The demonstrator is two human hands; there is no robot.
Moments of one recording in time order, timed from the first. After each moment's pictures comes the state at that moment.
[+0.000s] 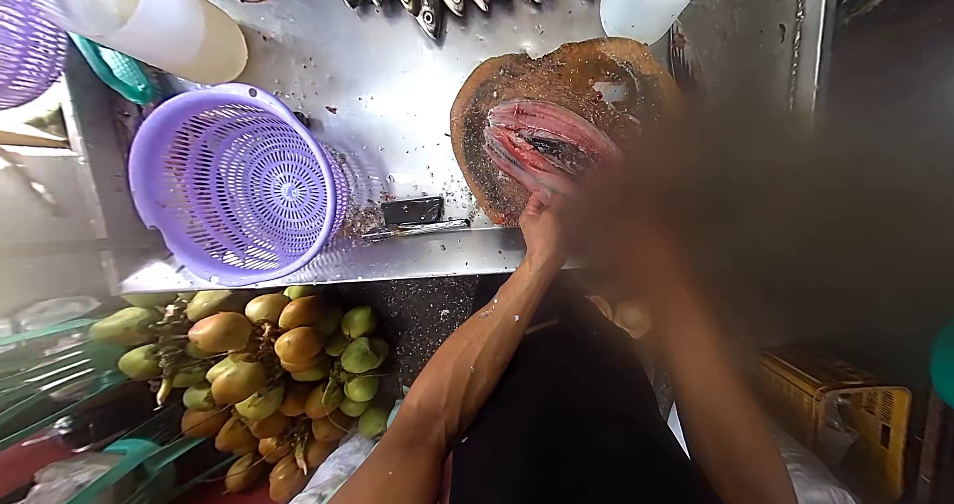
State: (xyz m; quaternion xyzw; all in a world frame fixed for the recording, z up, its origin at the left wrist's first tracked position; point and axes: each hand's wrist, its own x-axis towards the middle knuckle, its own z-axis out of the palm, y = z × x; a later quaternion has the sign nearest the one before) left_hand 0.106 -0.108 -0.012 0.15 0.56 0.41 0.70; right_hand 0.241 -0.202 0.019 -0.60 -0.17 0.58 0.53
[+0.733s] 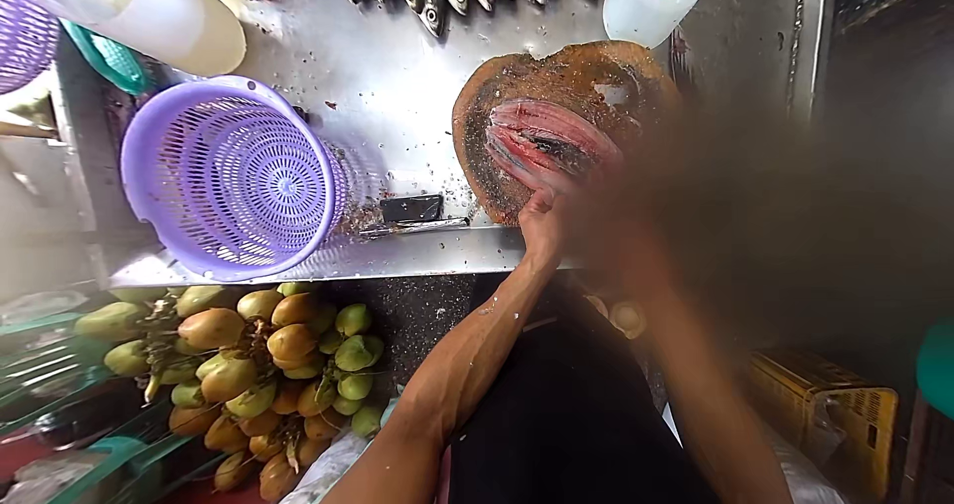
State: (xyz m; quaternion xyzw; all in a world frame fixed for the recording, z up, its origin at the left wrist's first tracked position) left_hand 0.100 -0.107 -0.016 0.25 0.59 0.37 0.68; right_hand 0.229 -0.205 0.010 -0.60 -0.11 0.58 0.55
